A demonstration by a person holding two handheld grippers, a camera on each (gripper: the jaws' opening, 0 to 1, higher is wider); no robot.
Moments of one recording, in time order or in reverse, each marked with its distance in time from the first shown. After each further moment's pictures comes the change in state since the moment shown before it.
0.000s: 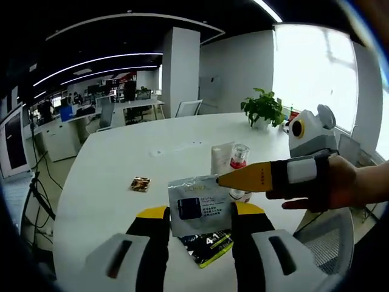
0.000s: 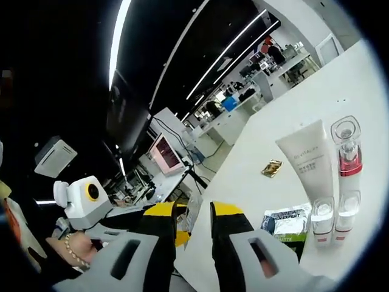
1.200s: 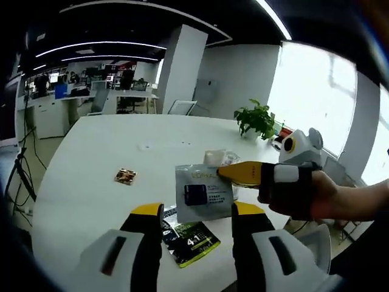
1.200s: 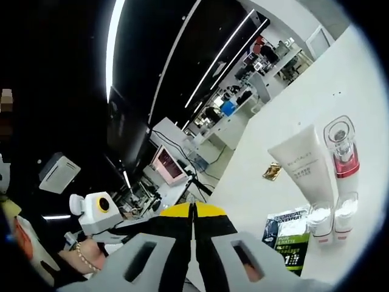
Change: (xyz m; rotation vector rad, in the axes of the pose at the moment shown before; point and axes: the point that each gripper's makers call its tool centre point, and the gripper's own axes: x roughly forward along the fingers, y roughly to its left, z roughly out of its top) left arm -0.005 0.004 0.003 -0.175 0.001 -0.124; right arm -0.006 -0.003 0.017 0.081 -0.057 0.025
